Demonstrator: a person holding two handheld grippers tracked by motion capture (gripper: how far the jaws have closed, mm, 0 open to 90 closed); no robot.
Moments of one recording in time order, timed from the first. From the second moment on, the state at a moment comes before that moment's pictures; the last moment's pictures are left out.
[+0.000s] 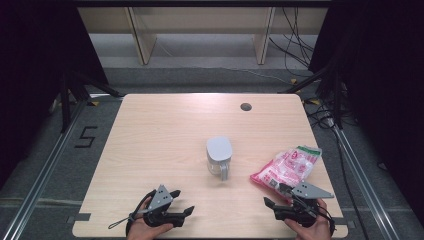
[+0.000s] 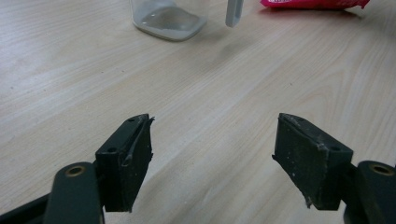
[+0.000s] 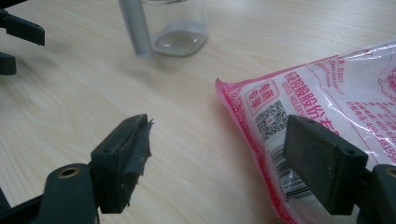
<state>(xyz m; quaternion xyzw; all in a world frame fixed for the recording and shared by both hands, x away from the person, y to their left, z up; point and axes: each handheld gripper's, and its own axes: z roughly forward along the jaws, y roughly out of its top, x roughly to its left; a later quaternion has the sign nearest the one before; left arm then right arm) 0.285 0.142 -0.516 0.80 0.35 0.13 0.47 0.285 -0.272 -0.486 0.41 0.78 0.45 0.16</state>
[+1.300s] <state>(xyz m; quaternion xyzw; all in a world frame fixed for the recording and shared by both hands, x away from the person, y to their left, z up) 0.308 0.101 -0.498 0.81 0.32 0.13 0.48 0.288 -0.273 -0.487 0.40 0.78 0.45 0.17</state>
